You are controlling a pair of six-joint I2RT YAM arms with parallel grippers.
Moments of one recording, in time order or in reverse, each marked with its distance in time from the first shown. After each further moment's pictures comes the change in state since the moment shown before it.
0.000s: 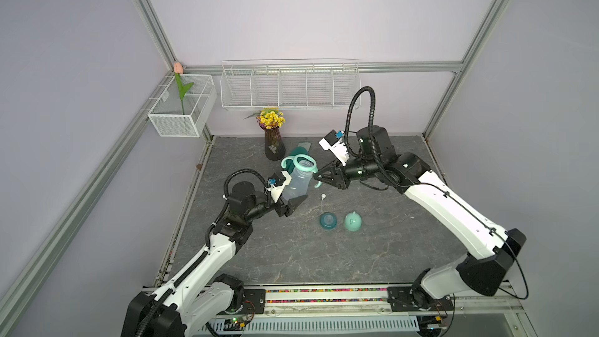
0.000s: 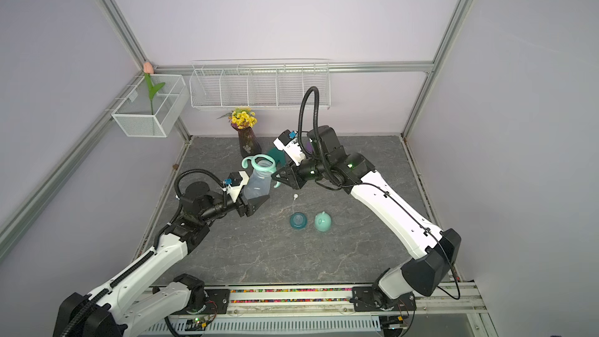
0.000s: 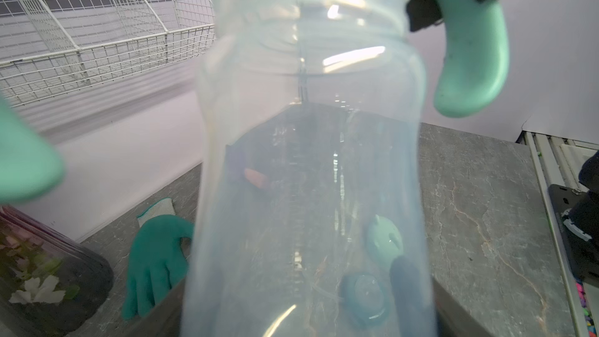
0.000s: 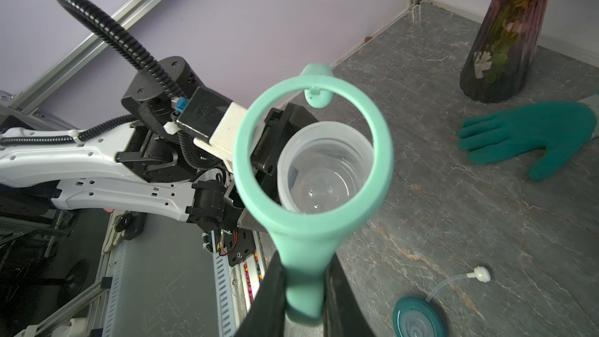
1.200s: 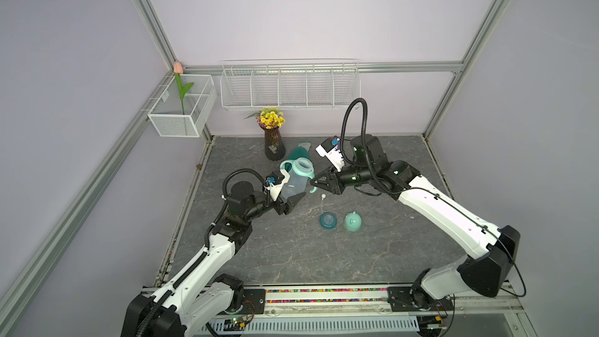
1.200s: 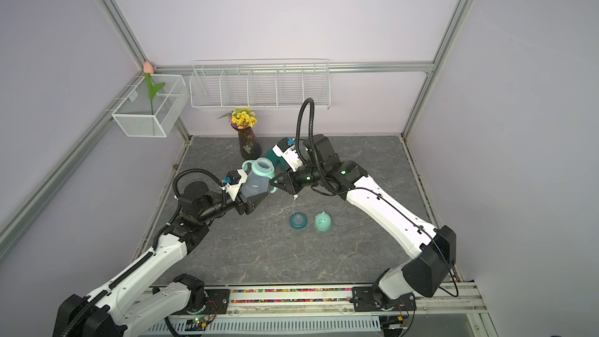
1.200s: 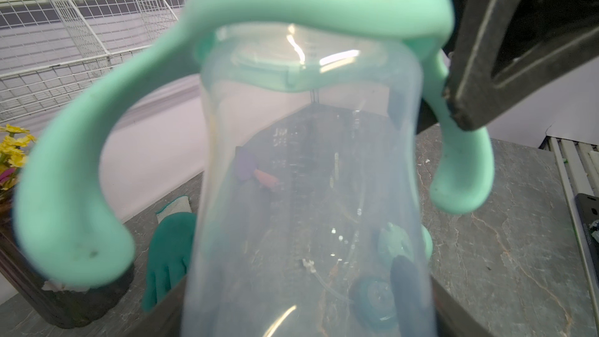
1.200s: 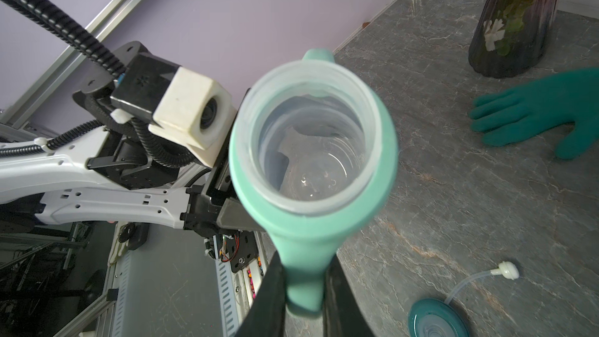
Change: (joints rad) left arm 0.004 -0.013 0.003 0.007 -0.051 -0.002; right arm 0.019 -0.007 -0.130 0.136 0.015 0.091
